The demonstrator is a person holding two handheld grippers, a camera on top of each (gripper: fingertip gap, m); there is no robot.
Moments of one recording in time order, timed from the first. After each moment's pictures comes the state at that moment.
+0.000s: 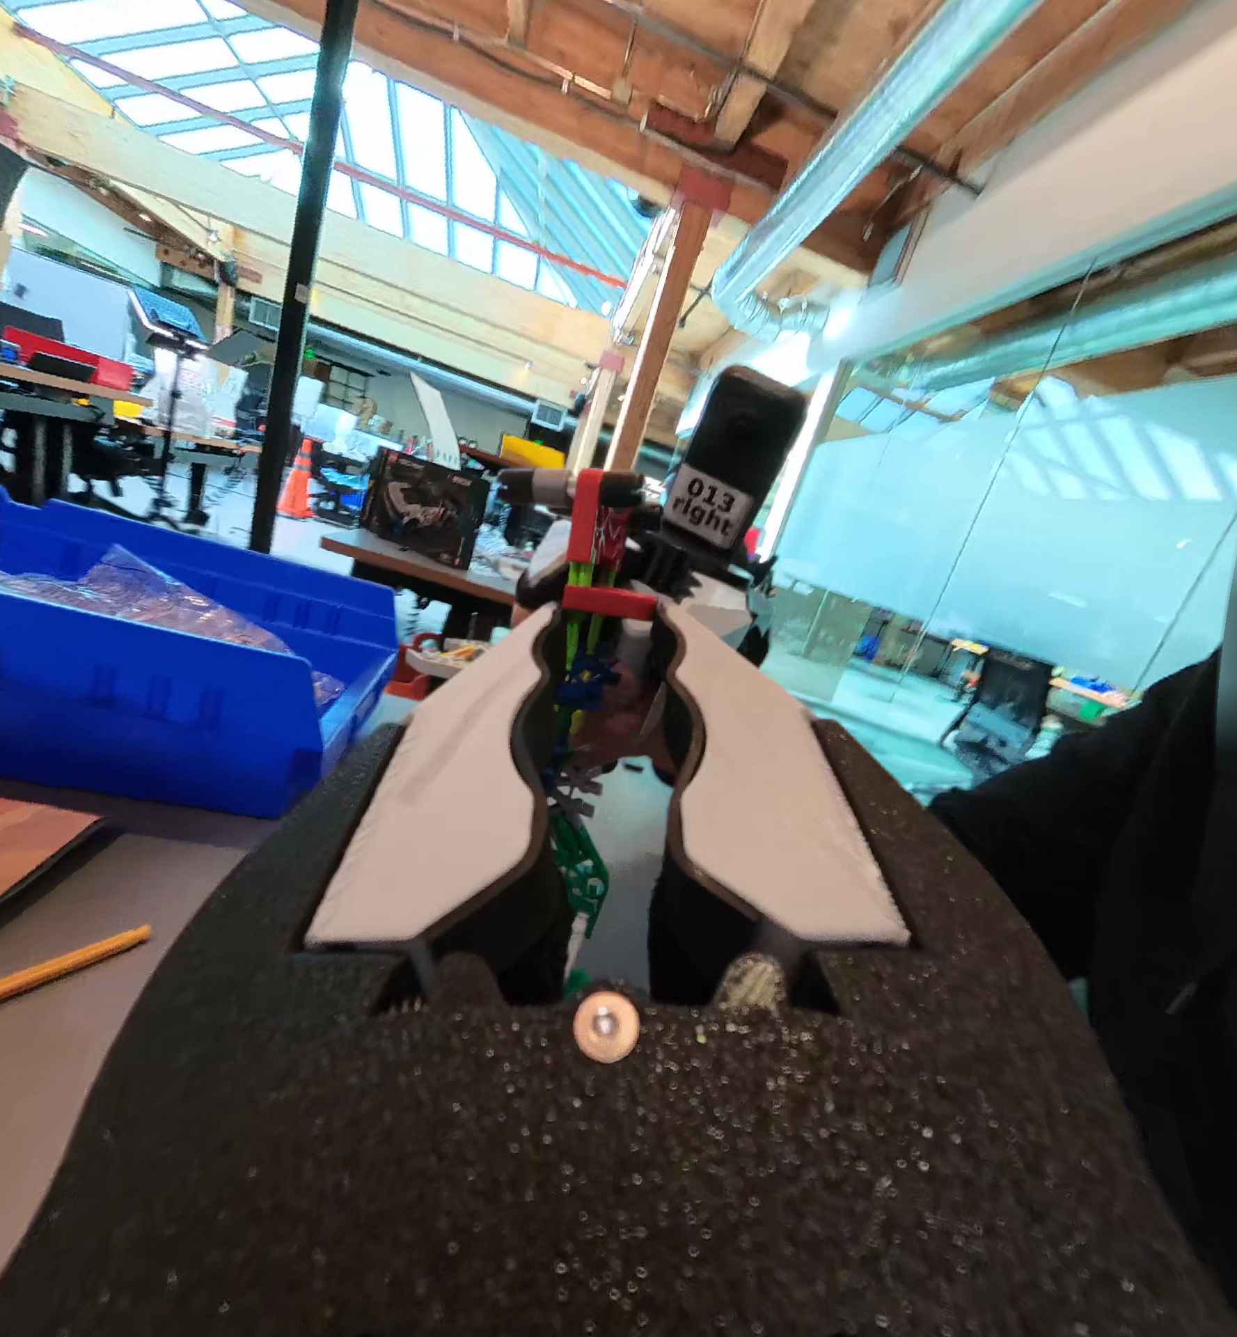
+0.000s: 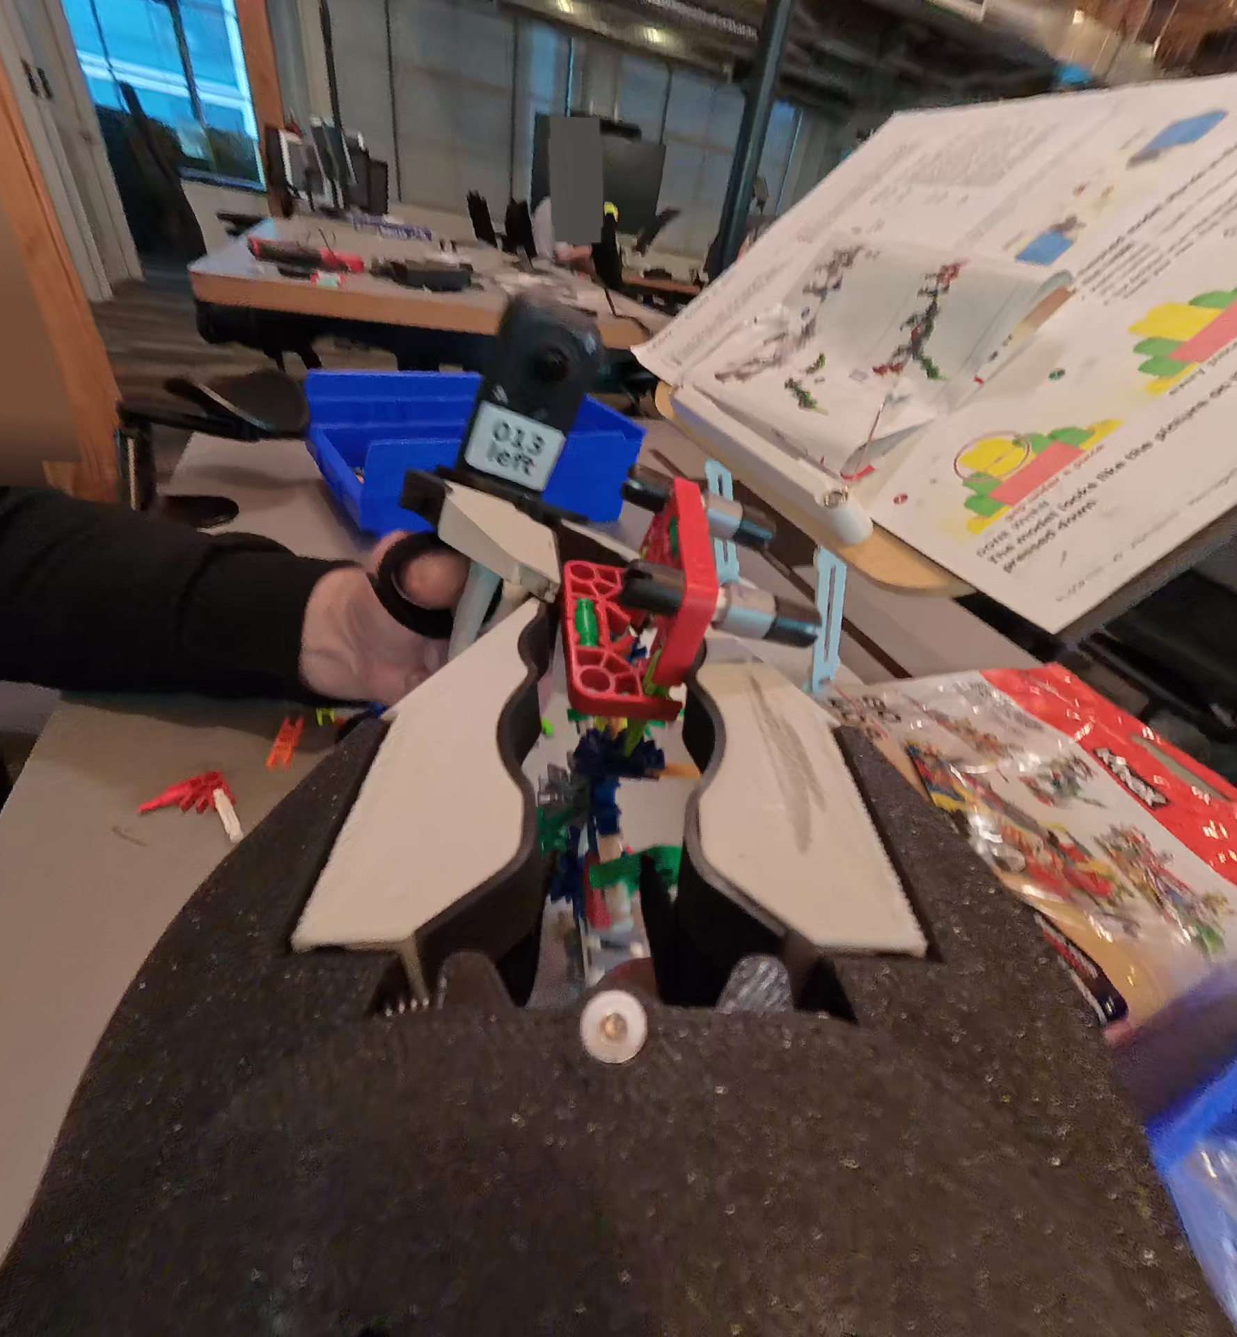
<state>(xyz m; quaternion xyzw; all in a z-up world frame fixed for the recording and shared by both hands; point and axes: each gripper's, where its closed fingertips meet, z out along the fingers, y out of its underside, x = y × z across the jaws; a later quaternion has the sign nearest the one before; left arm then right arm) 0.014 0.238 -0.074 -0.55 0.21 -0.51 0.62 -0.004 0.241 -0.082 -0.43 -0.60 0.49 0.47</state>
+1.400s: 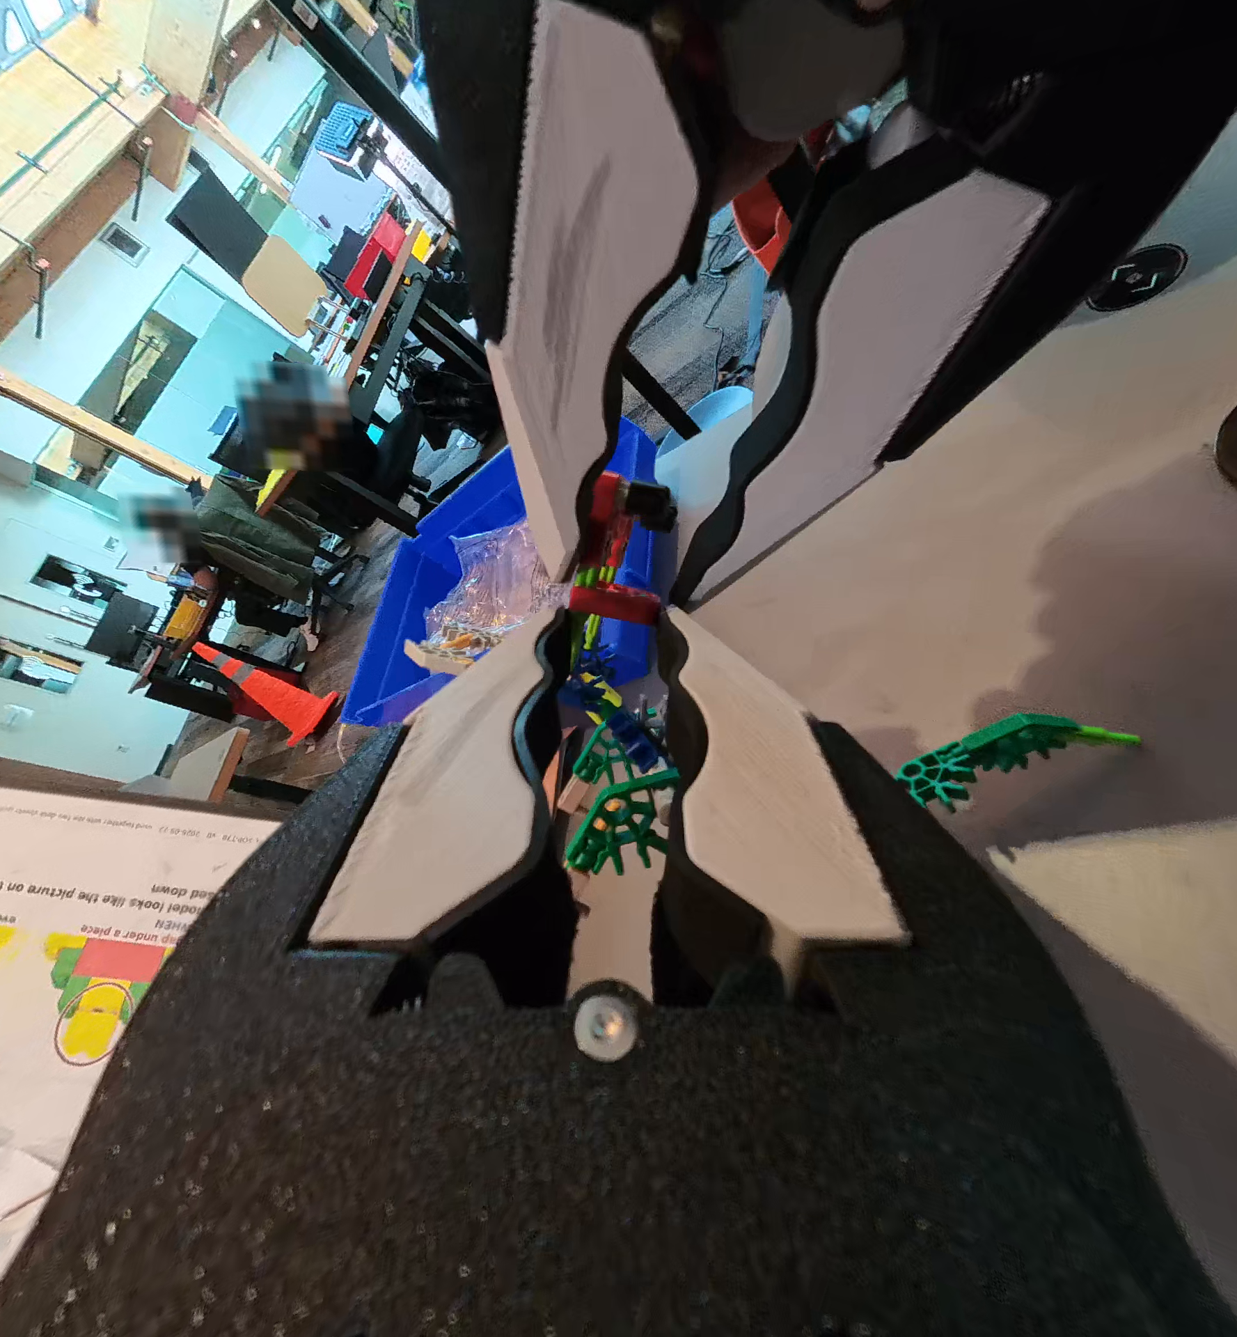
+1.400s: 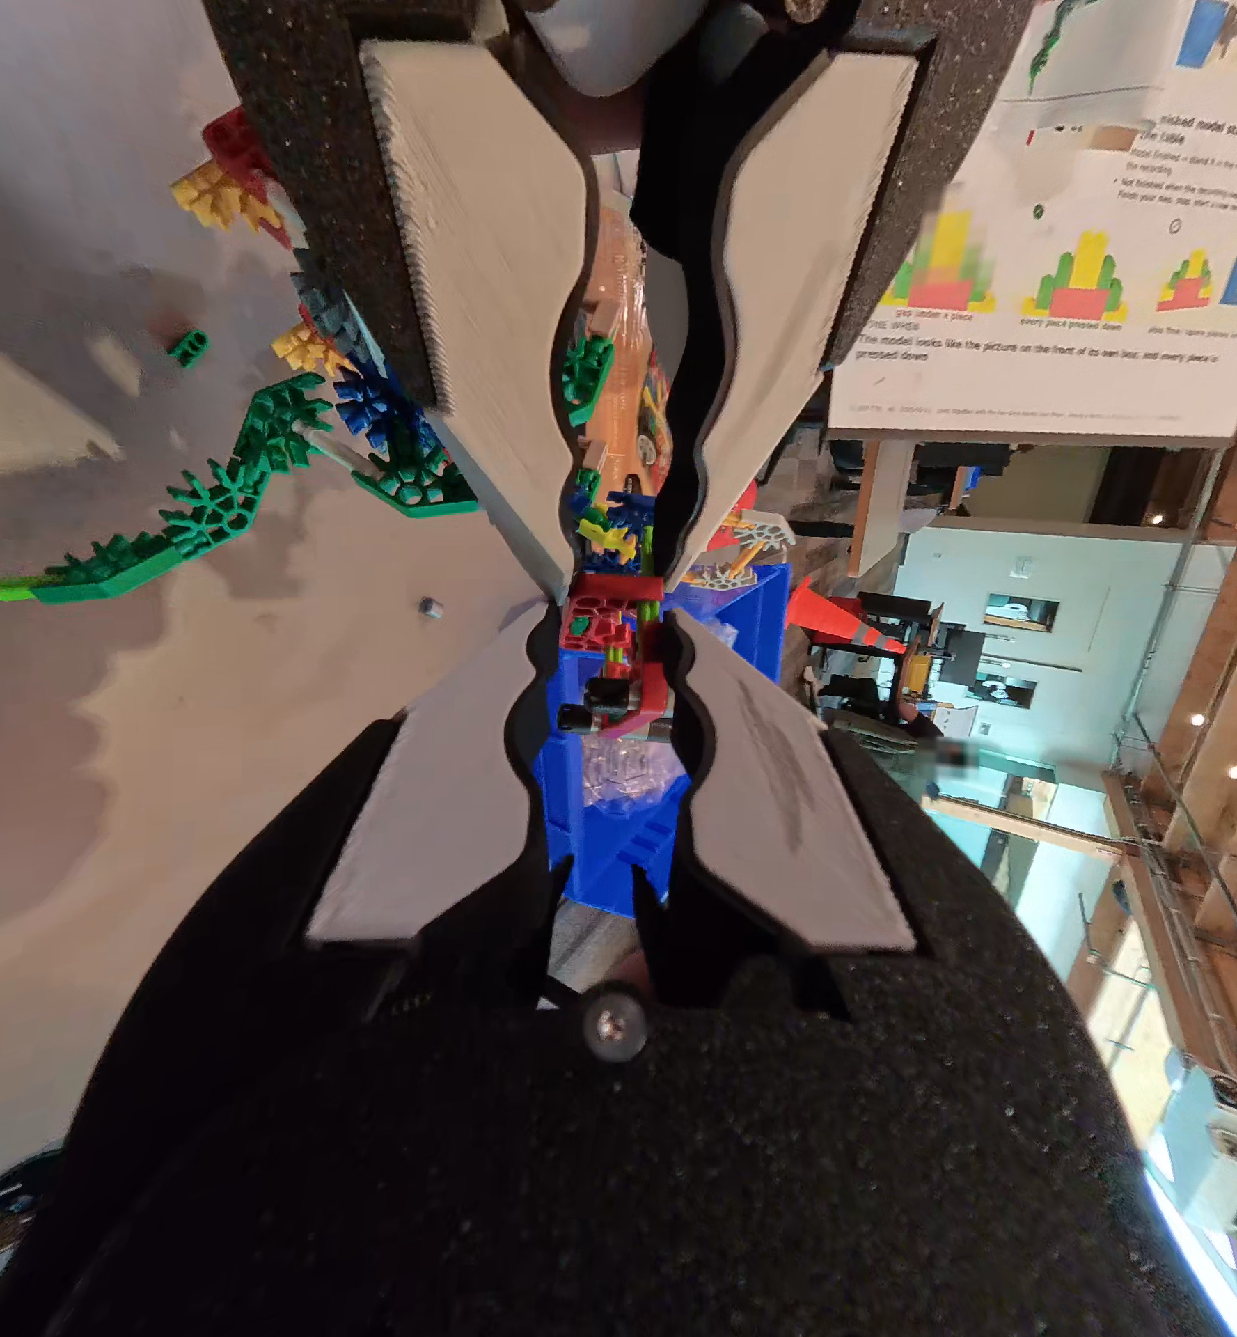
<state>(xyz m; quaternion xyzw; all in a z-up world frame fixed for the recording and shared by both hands) 0.081 0.249 -0.096 -0.63 0.51 0.07 0.58 0.077 0.250 -0.096 -0.38 -0.79 -0.15 0.46</state>
